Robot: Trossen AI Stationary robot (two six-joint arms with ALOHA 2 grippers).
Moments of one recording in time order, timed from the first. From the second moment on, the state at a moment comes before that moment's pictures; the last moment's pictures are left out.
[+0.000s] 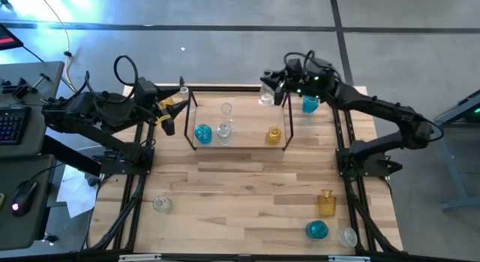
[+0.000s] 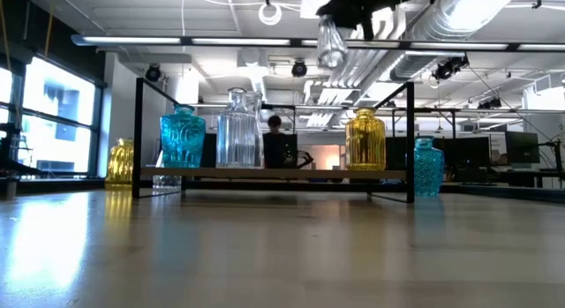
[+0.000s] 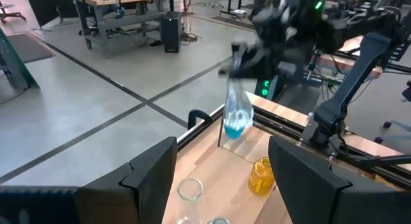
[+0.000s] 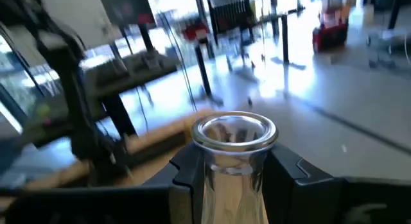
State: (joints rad) left arm -0.27 1.03 1.52 -0.86 -0.87 -0.36; right arm -0.48 1.29 1.14 0.01 -0.09 0.20
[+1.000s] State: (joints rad) left arm -0.27 1.03 1.52 -0.84 -0.86 -0.37; right arm -0.44 1.72 1.07 0.33 -0.10 0.26
